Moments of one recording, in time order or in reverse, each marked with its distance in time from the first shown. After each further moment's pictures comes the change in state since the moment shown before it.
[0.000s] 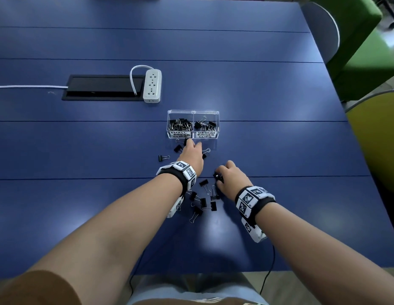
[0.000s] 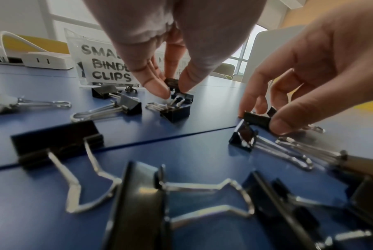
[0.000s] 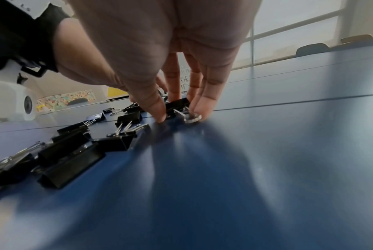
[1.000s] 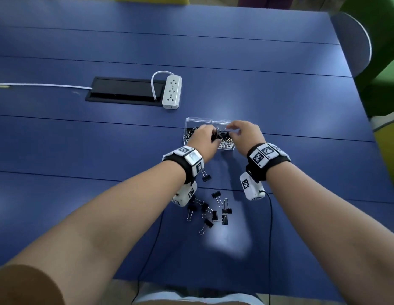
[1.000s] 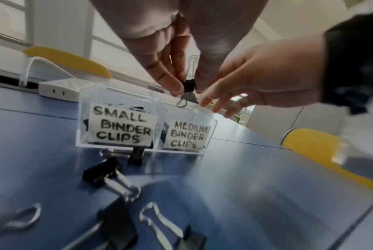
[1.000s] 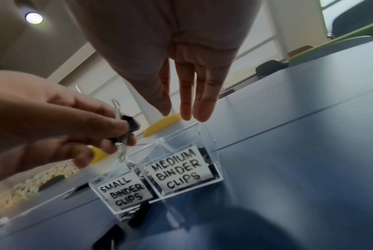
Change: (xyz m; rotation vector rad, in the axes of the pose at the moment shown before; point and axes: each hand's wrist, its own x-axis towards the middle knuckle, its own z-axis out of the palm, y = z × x) left_hand 0.026 0.009 -0.073 -0.284 0.196 0.106; right_hand 0.097 -0.037 -0.100 0.299 0.280 -0.075
